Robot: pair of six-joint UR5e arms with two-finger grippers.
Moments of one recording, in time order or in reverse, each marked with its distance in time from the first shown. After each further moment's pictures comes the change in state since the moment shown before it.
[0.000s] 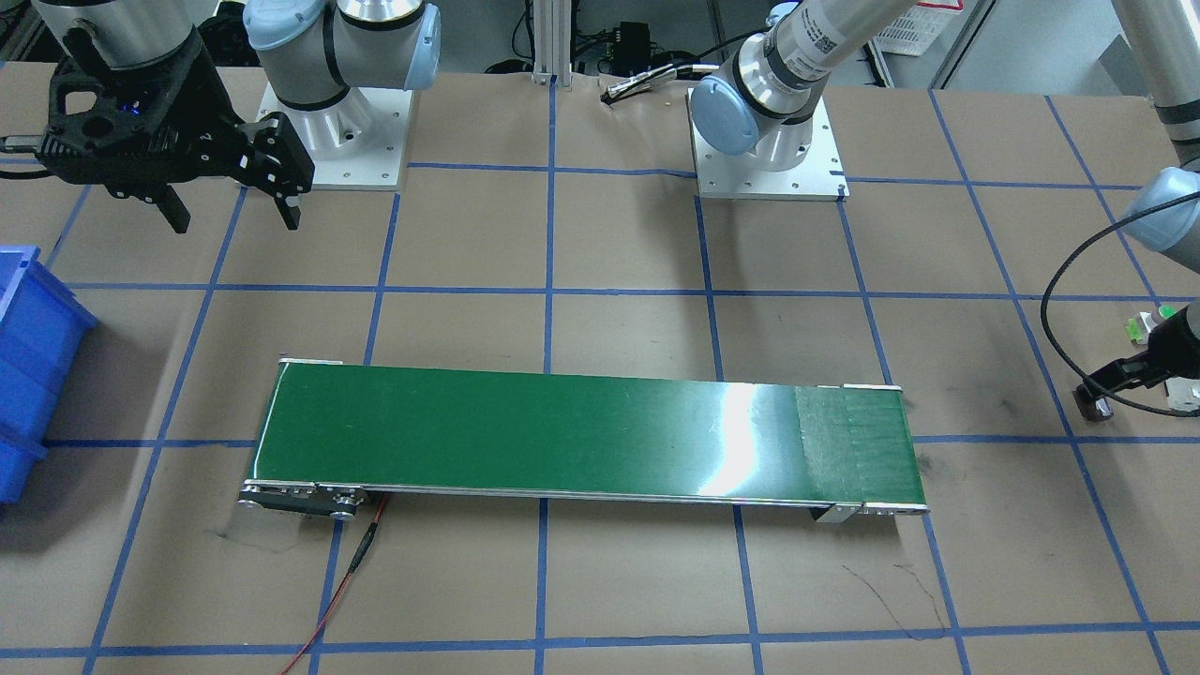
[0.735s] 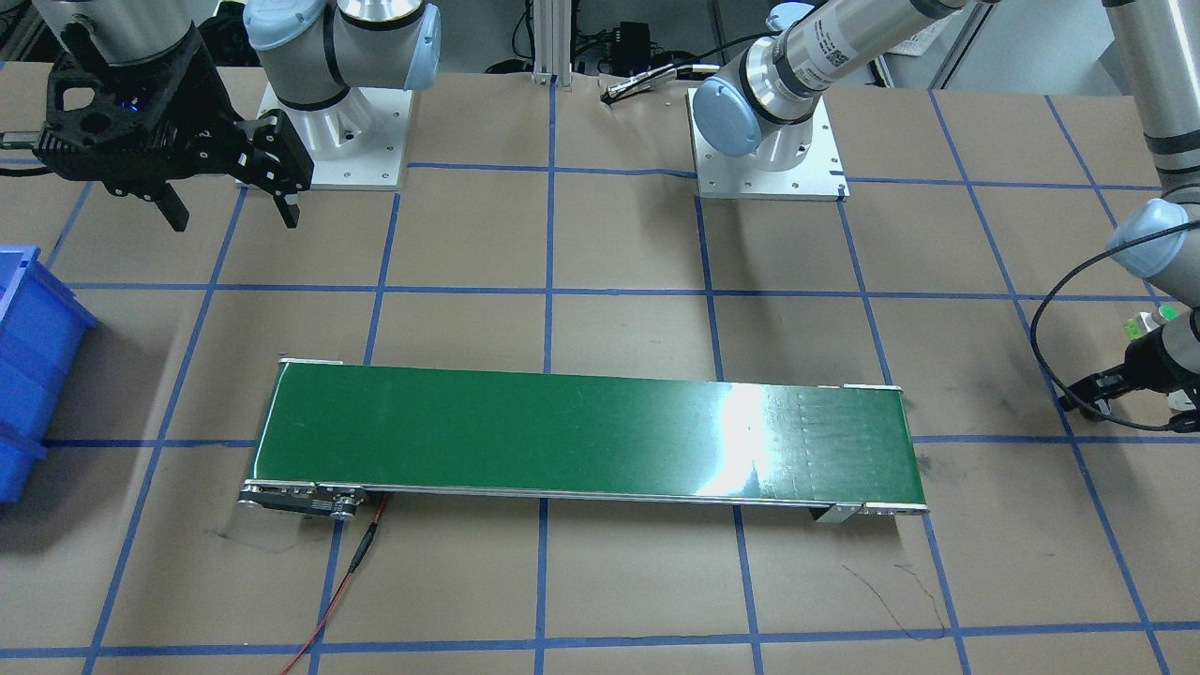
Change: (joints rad) left arm 0.010 -0.064 0.002 0.010 0.002 -0.002; right arm 0.000 -0.003 -0.003 0.000 0.000 0.000
